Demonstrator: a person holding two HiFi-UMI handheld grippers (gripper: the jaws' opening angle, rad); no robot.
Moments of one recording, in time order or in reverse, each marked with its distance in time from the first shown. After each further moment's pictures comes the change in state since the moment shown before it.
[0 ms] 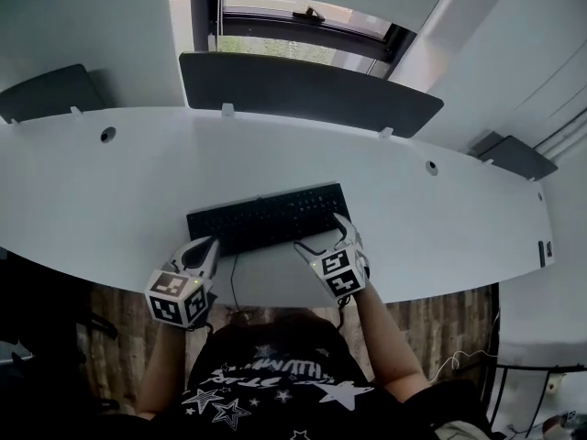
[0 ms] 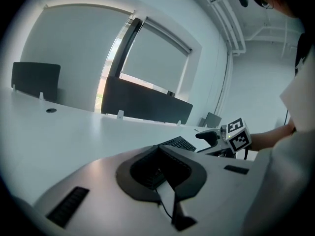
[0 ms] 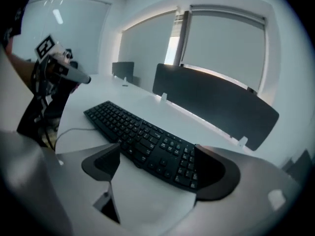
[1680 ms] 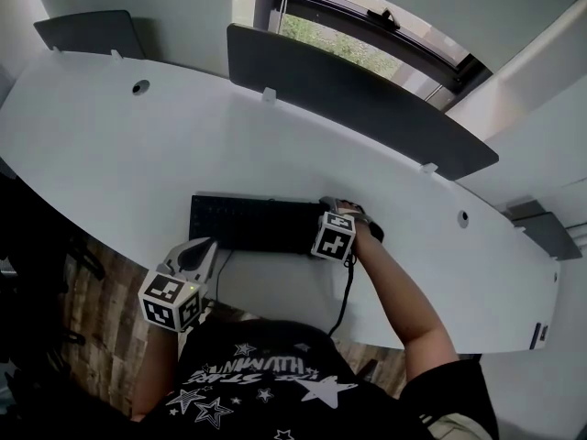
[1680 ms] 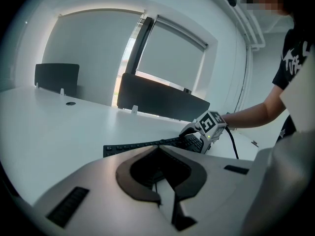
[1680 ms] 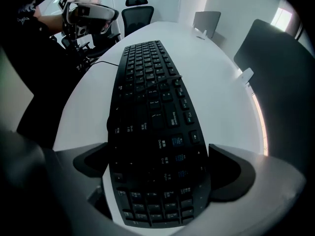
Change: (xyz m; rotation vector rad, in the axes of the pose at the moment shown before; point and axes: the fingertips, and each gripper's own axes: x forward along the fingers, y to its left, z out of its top) left arm 0.008 0.000 -0.020 -0.097 0.007 0.211; right arm 0.098 -0.005 -0.042 -0.784 0.466 0.641
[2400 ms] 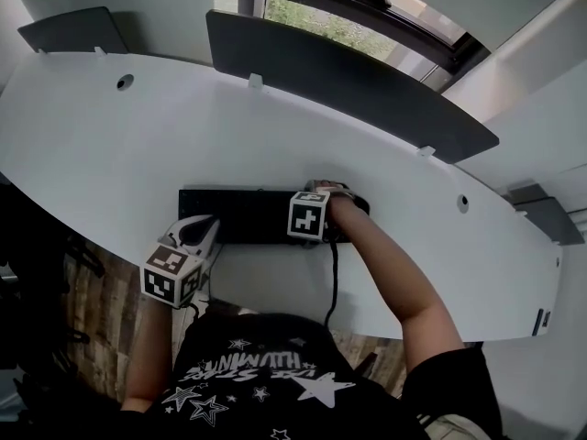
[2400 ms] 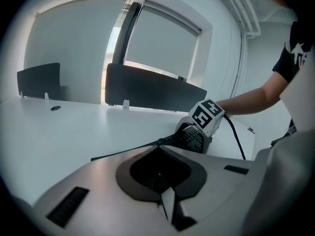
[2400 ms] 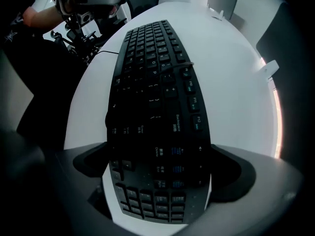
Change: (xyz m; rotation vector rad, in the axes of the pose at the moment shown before) left arm 0.048 -0.002 0.009 0.110 0.128 -0.045; right arm 0.014 -0.002 -0.002 -0.075 0.182 0.148
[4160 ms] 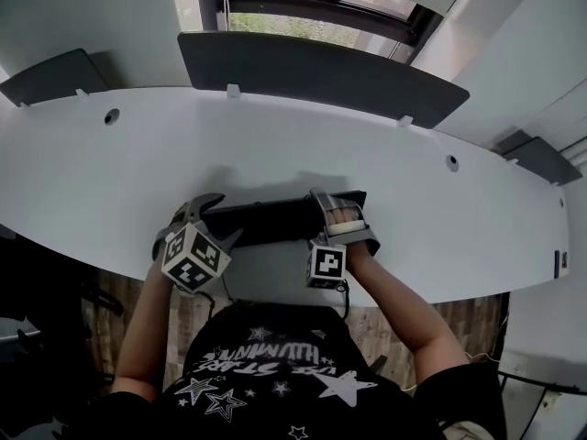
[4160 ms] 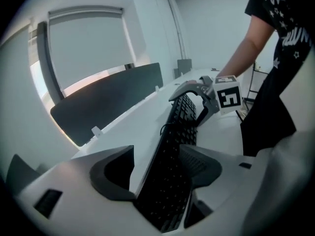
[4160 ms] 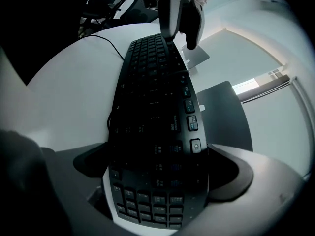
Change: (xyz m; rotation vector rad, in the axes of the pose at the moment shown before) left arm 0.011 -0.028 0.017 0.769 0.191 -0.136; right arm -0.046 0.031 -0.004 -0.006 -0.057 -0.890
